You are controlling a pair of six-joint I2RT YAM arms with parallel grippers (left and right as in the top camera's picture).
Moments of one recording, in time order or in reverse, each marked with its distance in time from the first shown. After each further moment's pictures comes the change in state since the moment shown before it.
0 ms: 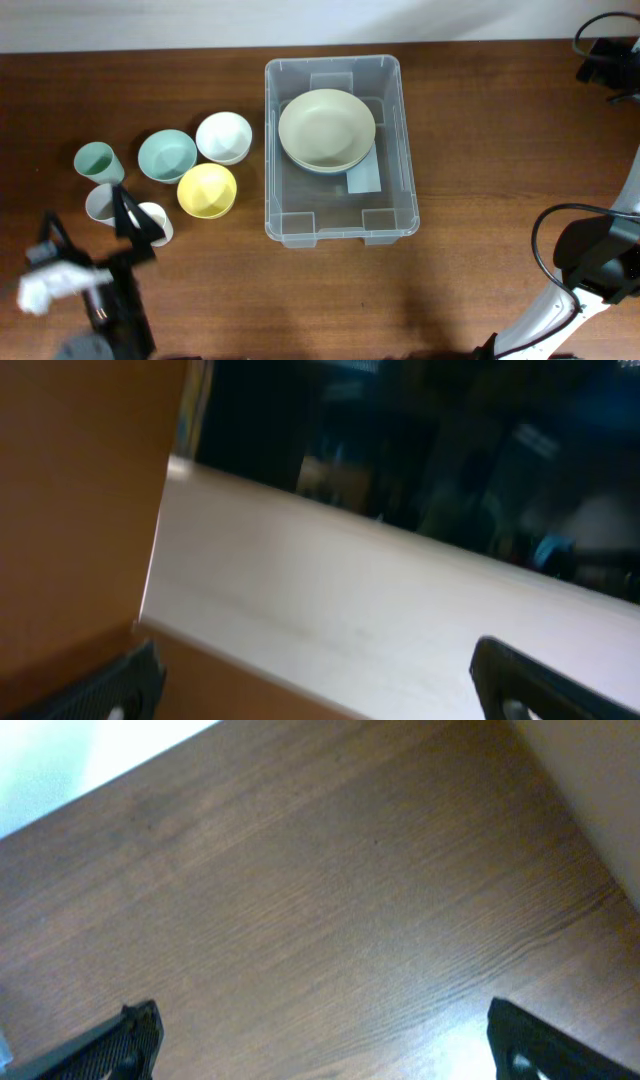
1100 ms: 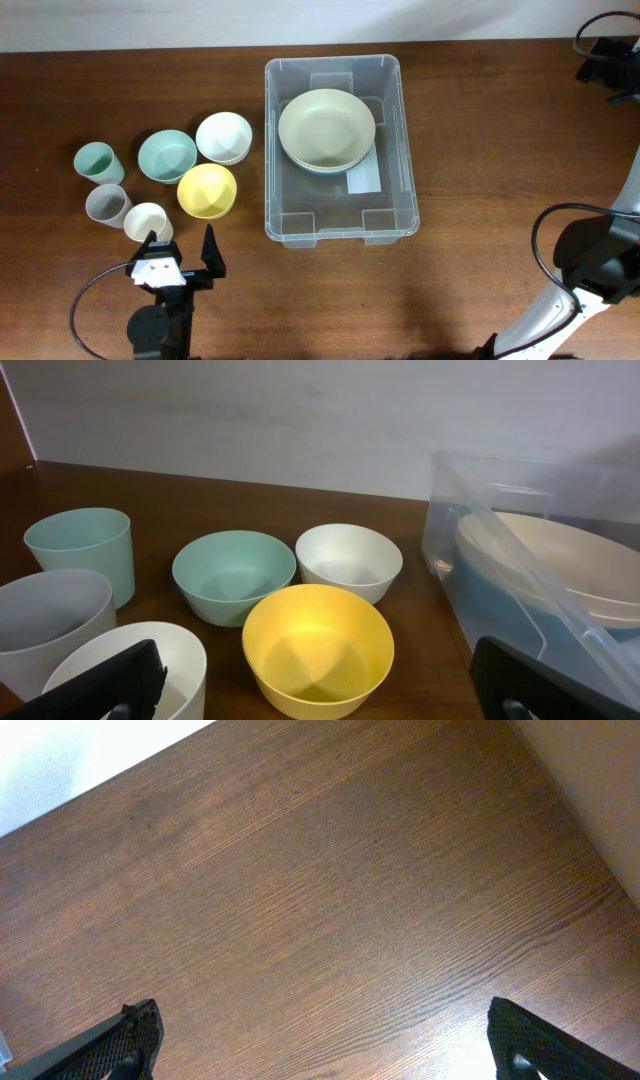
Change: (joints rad) left arm 0.000 -0.359 -0.619 -0.065 0.298 0.148; right arm 0.000 0.000 -0.001 0.000 0.000 0.000
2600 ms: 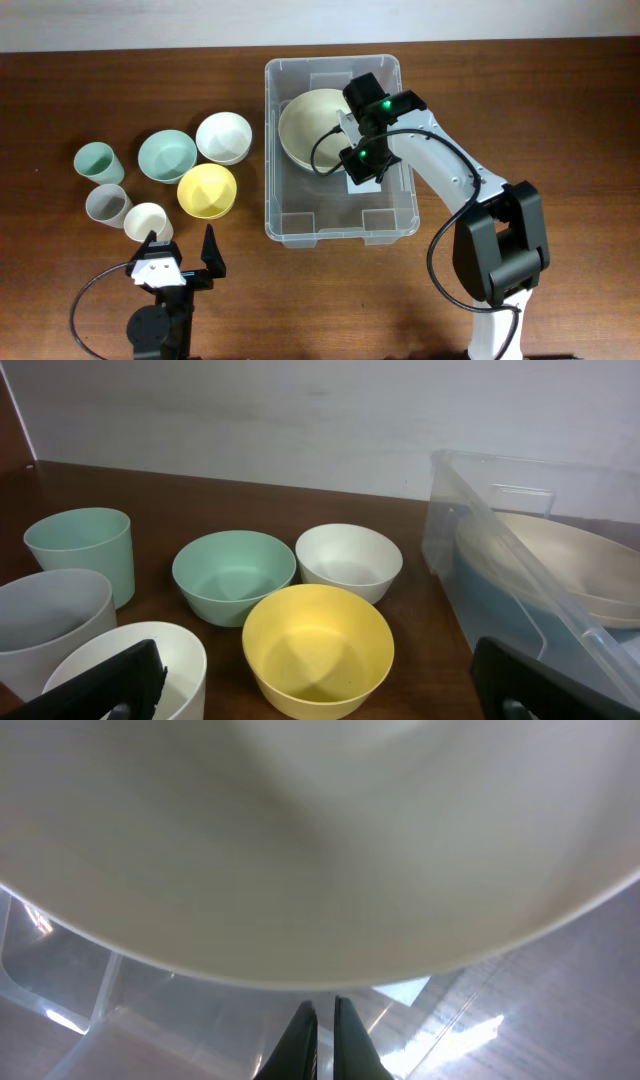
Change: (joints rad) left arm 0.000 0.000 0.000 0.000 0.000 0.000; right arm 0.858 -0.011 -0.648 0.187 -0.142 -0.139
